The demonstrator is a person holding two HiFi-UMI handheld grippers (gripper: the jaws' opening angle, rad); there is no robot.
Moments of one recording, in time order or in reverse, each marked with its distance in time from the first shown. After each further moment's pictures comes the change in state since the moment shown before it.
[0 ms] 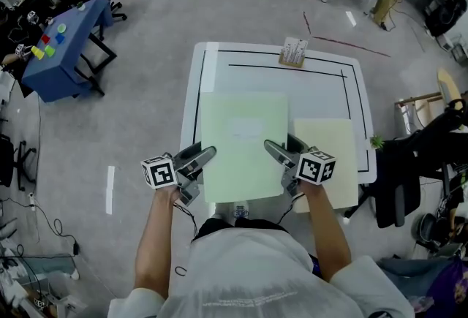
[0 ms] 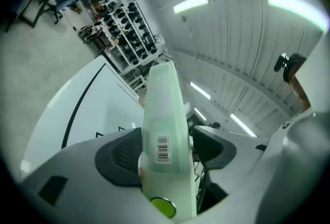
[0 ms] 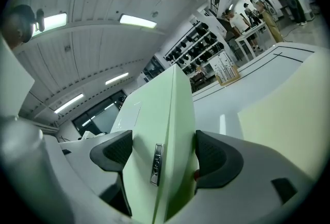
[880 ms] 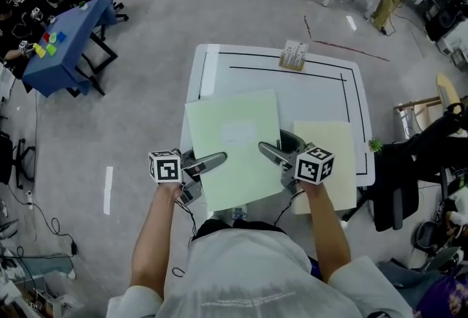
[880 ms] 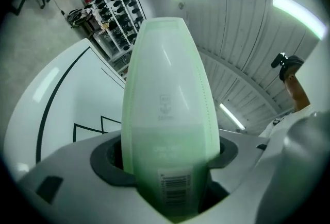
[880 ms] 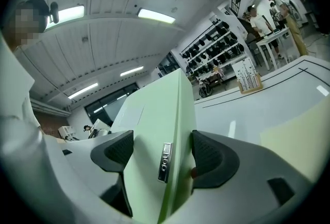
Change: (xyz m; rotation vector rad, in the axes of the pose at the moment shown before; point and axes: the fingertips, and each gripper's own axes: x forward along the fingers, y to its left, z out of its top) left arm 0.021 -0.030 -0.015 -0.019 0.138 -0.136; right arm 0.010 0.034 0.013 -0.147 0.049 0.116
